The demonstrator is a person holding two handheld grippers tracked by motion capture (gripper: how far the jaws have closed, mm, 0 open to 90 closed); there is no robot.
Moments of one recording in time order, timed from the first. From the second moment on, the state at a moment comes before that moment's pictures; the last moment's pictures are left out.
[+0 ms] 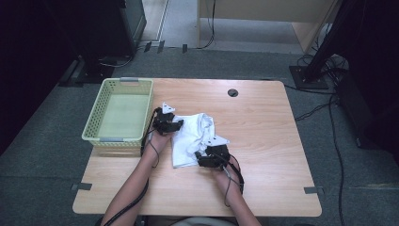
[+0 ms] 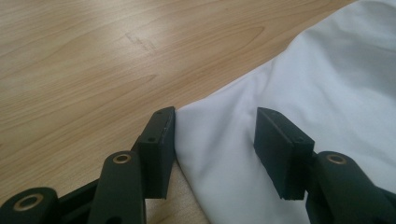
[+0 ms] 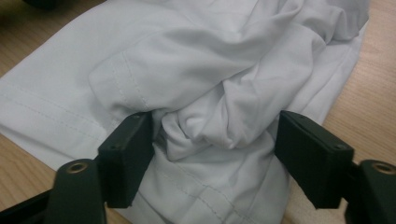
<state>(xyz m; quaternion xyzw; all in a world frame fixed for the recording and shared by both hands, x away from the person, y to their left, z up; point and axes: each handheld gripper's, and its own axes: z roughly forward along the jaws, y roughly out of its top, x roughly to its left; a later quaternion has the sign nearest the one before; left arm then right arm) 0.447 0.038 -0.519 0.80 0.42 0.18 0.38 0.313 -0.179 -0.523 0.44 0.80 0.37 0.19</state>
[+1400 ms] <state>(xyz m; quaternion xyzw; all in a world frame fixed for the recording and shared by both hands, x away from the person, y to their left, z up) 0.452 0.025 -0.460 0.80 0.43 0.15 0.39 0.328 -0.175 -0.485 0.40 0.80 0.42 0.15</state>
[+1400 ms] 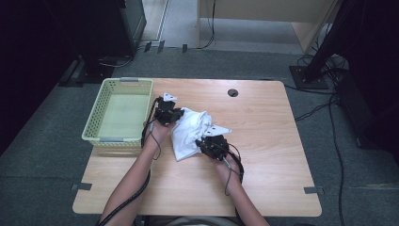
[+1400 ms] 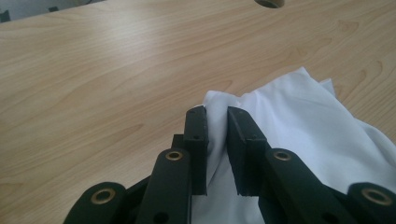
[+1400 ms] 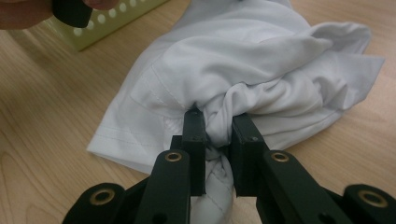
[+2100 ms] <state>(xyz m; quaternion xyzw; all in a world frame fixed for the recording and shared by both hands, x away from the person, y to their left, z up) 0.464 0.054 -0.404 0.79 0.43 0.19 0.39 0.340 -0.143 -0.434 0.37 0.80 0.44 0.17</state>
